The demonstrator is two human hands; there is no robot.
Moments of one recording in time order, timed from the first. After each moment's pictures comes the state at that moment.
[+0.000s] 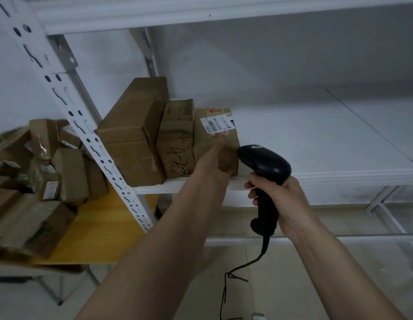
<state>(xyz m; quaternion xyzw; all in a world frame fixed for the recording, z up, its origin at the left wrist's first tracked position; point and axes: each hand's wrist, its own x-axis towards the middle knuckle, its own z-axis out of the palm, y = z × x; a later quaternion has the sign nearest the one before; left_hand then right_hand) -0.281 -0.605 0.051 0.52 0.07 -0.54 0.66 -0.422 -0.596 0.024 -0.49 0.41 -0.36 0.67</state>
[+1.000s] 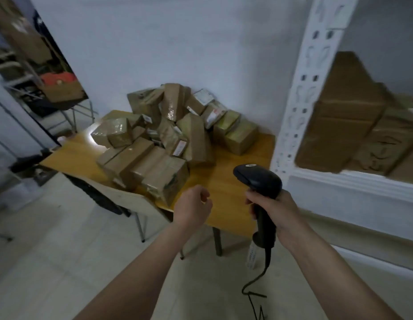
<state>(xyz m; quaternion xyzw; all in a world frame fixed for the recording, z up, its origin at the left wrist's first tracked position) -0.002 -0.295 -0.073 0.92 -0.27 -0.10 0.25 -0.152 -0.408 -0.027 -0.57 0.36 -0.17 0.72</state>
